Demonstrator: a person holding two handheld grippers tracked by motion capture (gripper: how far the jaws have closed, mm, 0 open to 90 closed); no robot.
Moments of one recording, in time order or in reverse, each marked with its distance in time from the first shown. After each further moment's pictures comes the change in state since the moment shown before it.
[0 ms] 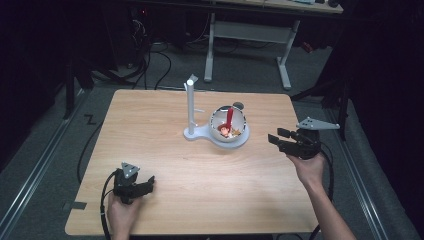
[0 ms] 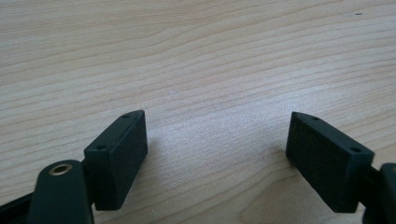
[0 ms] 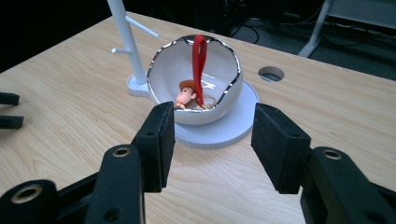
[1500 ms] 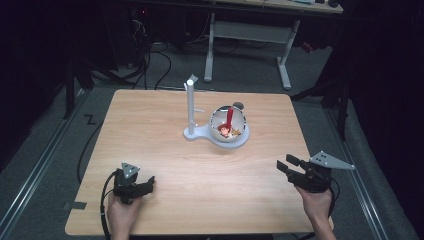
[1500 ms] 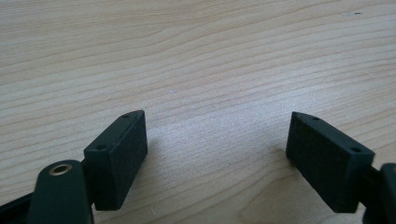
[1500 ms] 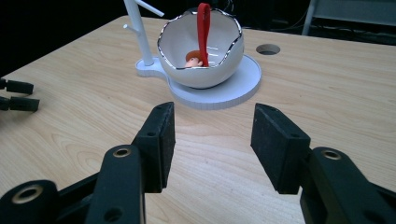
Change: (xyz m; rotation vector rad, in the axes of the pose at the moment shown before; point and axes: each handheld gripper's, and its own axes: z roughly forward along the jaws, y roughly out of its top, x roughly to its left) left arm 0.000 0.000 -0.001 0.001 0.001 -0.002; right arm 0.023 -0.077 -0.040 -0.079 -0.027 0.066
